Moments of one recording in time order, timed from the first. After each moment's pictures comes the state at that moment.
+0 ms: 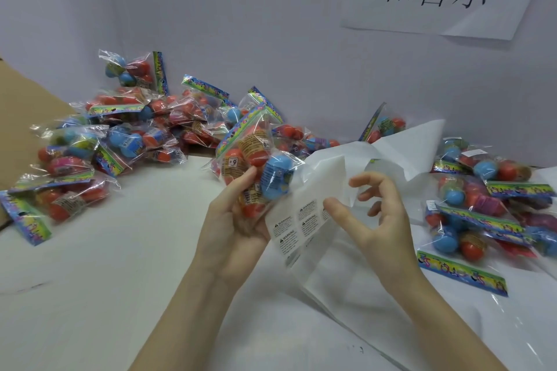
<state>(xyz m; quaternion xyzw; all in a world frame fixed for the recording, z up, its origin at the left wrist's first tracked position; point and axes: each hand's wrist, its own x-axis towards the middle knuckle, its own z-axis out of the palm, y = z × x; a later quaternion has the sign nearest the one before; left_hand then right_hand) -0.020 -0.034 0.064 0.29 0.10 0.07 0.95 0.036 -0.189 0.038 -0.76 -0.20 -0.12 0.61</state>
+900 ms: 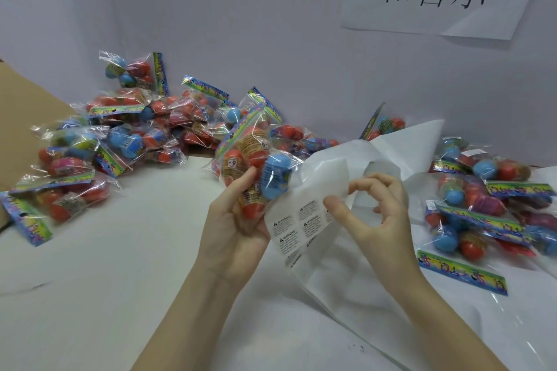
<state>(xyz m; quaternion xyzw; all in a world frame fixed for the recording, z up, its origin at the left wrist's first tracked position) -0.020 -0.037 0.065 0.26 0.09 0.08 0.96 0.035 -0.188 0.038 -0.77 -0.19 -0.14 0.59</state>
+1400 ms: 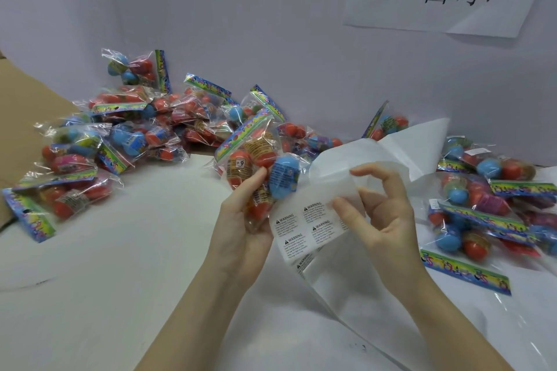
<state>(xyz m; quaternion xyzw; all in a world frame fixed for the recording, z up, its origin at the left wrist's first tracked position) -0.015 -0.041 0.058 0.31 0.12 0.11 0.94 0.028 -0.188 0.045 -0.66 -0.27 -0.03 0.70</state>
